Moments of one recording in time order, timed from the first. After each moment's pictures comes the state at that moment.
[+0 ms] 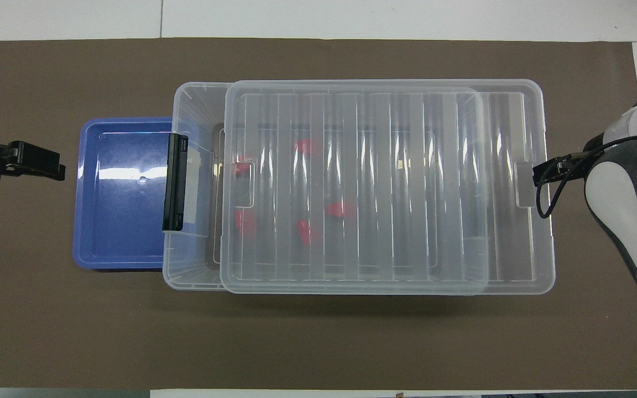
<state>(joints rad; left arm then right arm) -0.05 -0.02 -0.07 -1.57 -0.03 1.53 -0.04 -0.03 0.09 -0.07 -1.87 0.00 1.87 -0.17</state>
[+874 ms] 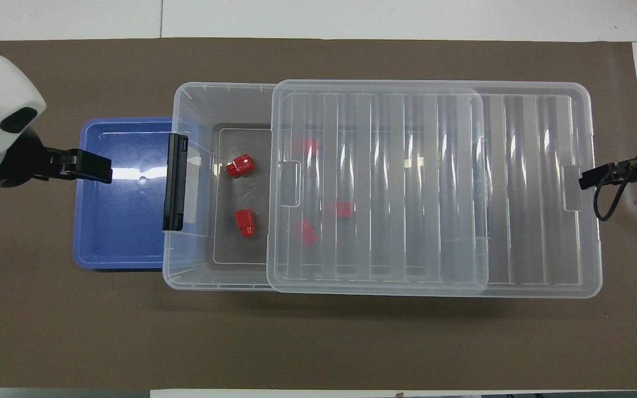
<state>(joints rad) -0.15 -0.04 -0.08 -1.67 -0.03 1.64 -0.10 -0.04 0.09 -0.18 -1.87 0.00 1.89 -0.34</state>
